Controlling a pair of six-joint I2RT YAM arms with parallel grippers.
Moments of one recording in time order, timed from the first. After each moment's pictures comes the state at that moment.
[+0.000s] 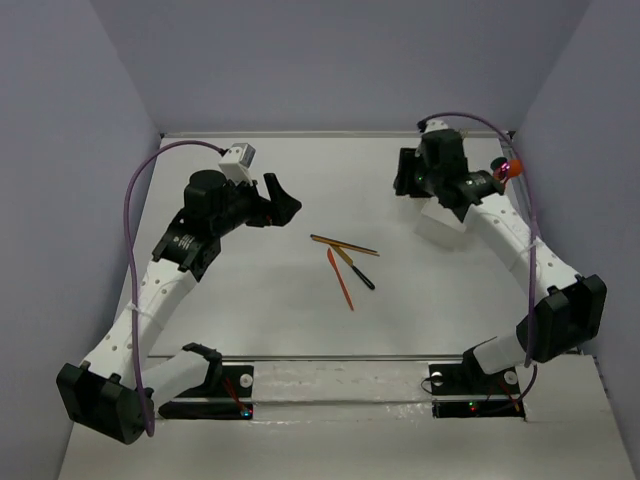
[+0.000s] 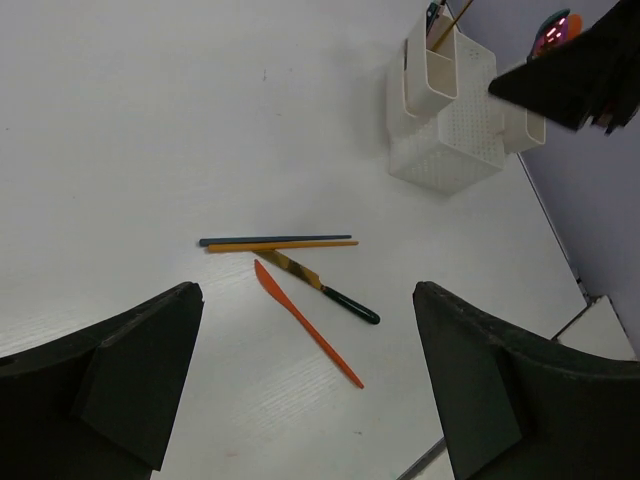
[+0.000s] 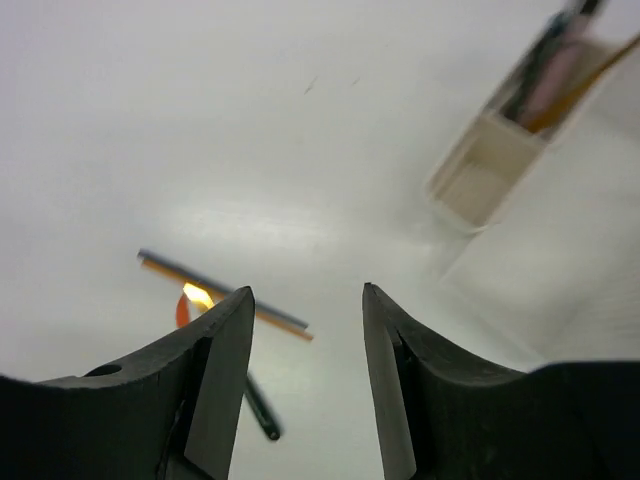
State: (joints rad) left arm -0.38 1.04 1.02 -0.31 0.29 -0.43; right arm 0.29 1.47 1.46 -0.57 0.16 0.29
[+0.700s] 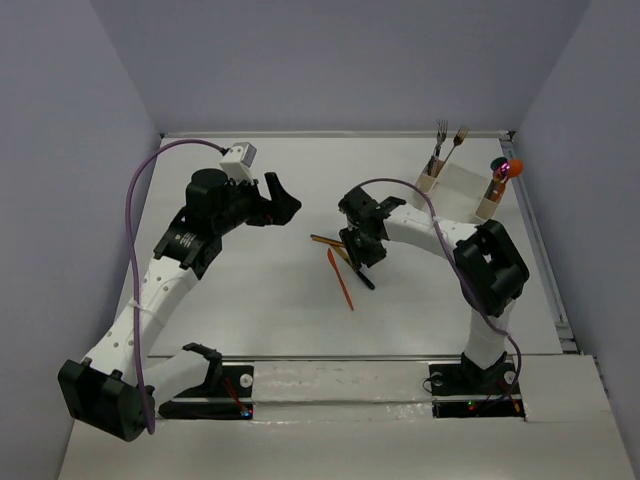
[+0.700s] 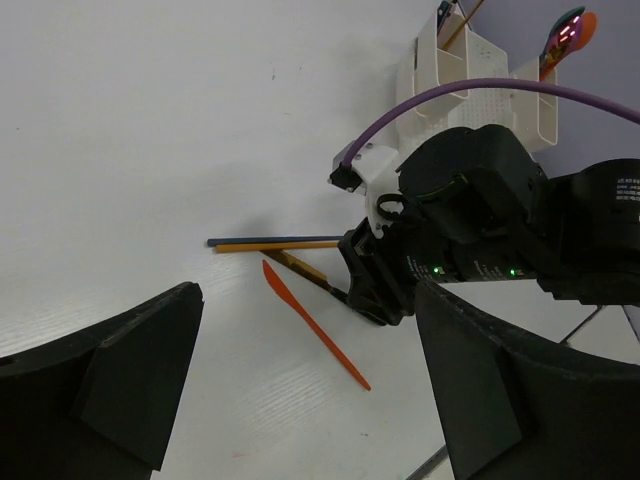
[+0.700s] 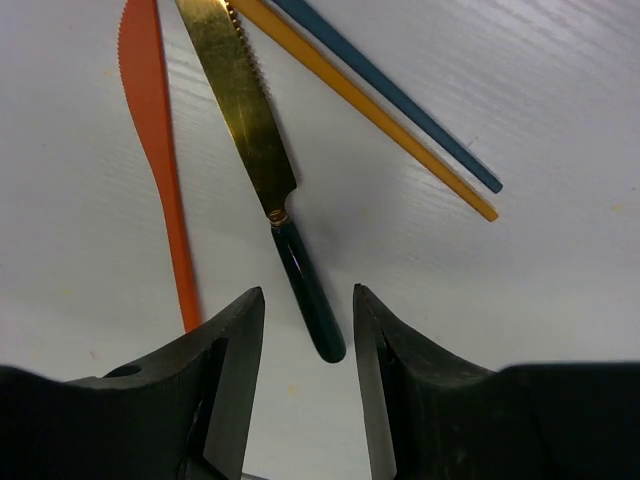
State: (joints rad) left arm -0.38 1.06 1.04 -0.32 0.27 -0.42; right arm 0.68 1.86 1.35 -0.74 0.00 0.31
